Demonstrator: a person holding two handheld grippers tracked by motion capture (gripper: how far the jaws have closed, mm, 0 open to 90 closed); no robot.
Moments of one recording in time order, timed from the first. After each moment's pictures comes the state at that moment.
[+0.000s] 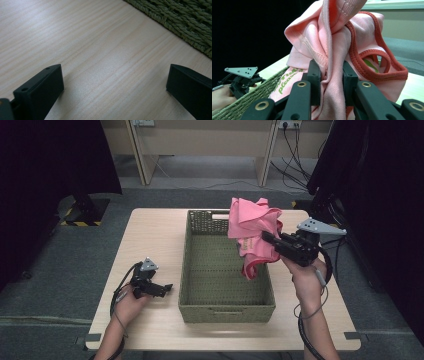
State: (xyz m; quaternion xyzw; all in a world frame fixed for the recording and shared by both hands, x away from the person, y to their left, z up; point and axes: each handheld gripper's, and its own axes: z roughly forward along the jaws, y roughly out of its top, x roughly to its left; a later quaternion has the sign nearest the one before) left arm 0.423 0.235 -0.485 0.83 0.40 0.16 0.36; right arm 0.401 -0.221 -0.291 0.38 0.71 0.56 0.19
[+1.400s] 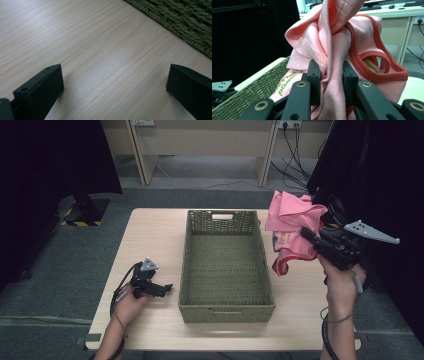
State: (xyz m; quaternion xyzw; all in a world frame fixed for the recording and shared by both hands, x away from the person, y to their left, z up) left arm 0.423 0.235 -0.485 0.83 0.40 0.16 0.36; right arm 0.382 -0.300 -0.280 0.43 0.65 0.57 0.25
